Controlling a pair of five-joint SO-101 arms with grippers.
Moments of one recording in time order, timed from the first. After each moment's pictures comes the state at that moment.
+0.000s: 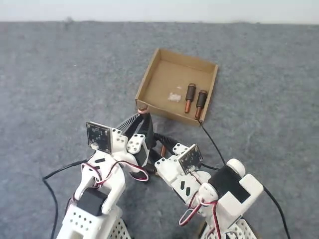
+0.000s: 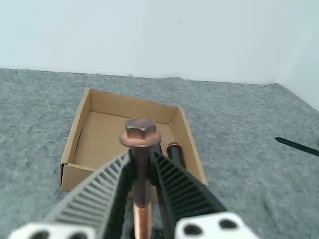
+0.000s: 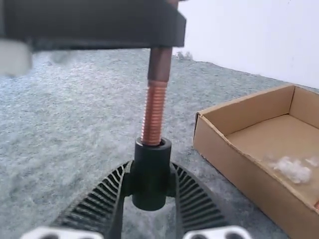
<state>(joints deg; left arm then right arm) 19.3 -96.7 93.1 32.4 20.5 -44.2 9.0 93.5 -86.2 -2.2</state>
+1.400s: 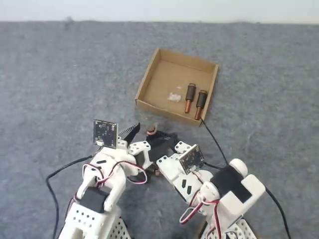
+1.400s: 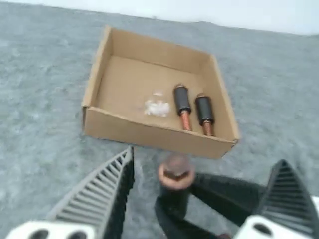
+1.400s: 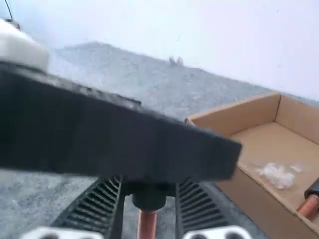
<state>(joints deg) 16.2 -96.0 97.6 37.8 20.0 -42.4 9.0 93.5 -86.2 0.1</state>
